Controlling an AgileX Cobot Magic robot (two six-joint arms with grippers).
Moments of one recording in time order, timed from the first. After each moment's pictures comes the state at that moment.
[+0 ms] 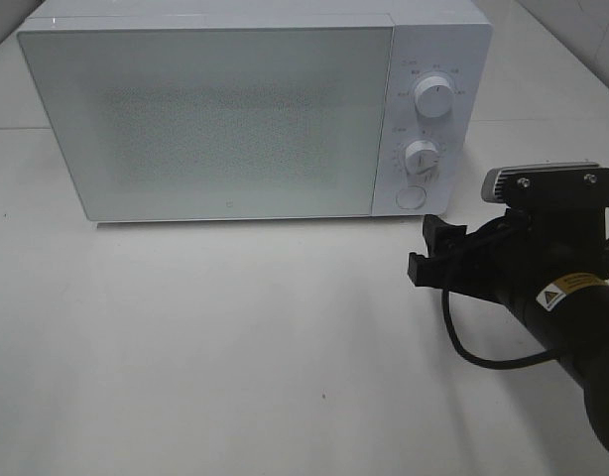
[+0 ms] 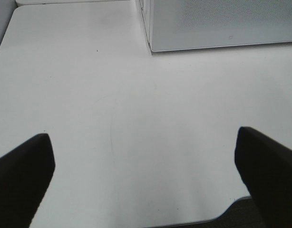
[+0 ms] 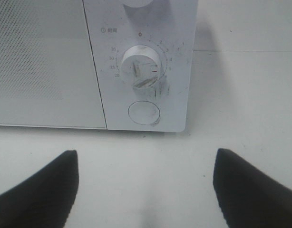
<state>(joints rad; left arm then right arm) -0.09 0.00 -0.52 -0.05 1.08 0.02 0.72 1.72 -0.28 0.66 -1.17 -0.12</state>
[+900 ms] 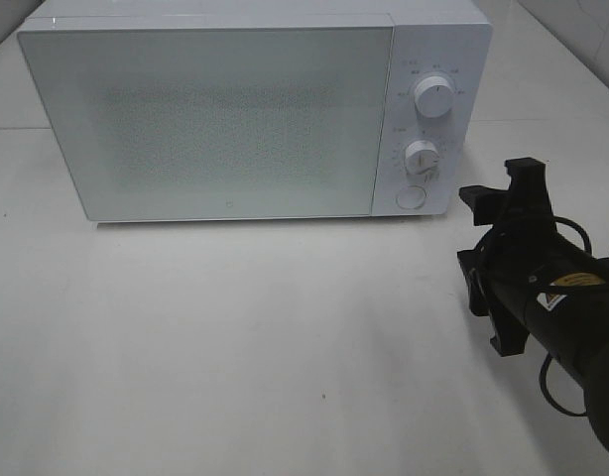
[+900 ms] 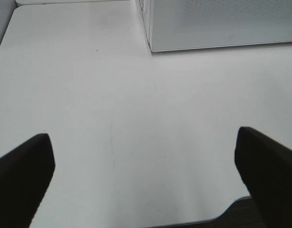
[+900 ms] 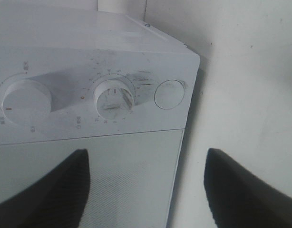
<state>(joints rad) -0.09 0.00 -0.52 -0.05 1.08 0.02 0.72 1.72 -0.28 0.67 -1.17 1.37</state>
